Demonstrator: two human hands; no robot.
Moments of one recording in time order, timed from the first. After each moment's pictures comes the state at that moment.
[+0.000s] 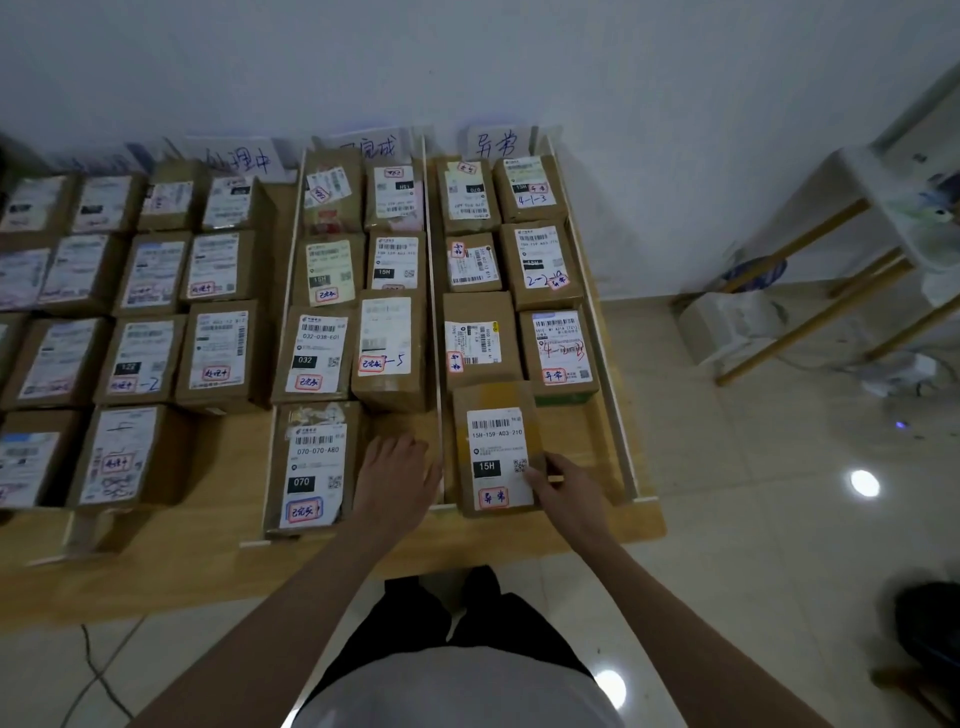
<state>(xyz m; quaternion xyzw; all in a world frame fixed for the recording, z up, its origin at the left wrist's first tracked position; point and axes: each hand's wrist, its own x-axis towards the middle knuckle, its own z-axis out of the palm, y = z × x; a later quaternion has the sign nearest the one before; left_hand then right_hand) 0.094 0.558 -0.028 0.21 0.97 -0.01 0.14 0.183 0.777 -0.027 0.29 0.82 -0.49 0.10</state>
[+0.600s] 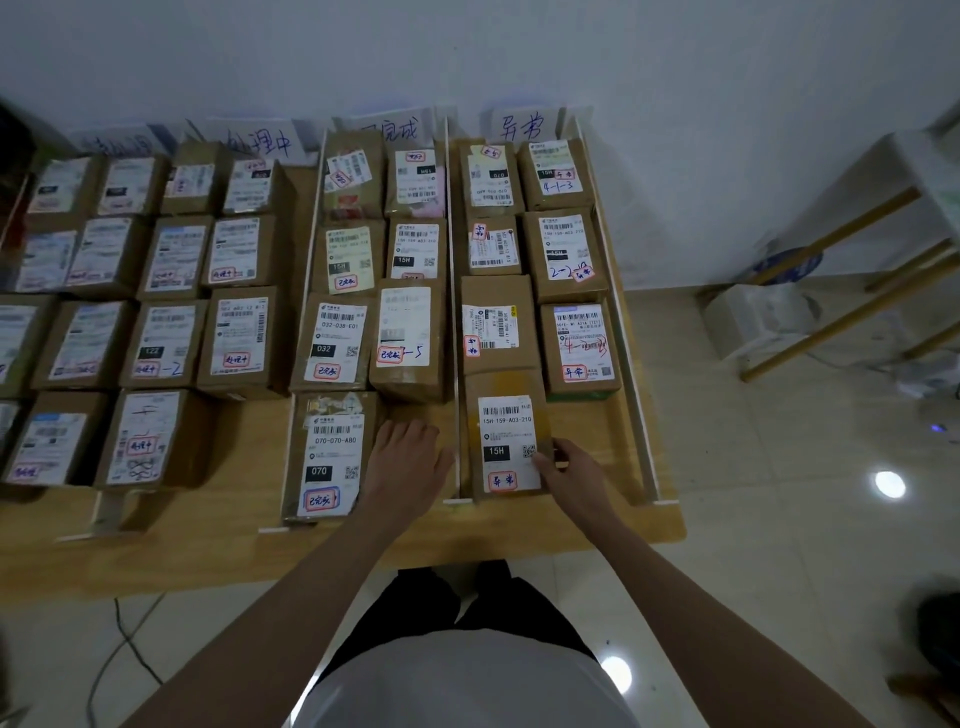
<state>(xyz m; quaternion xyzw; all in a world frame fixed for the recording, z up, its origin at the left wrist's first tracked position) 0.083 0.554 -0.024 0.20 0.97 0.02 0.14 0.156 0.776 -0.043 0.29 0.81 -0.49 0.13</state>
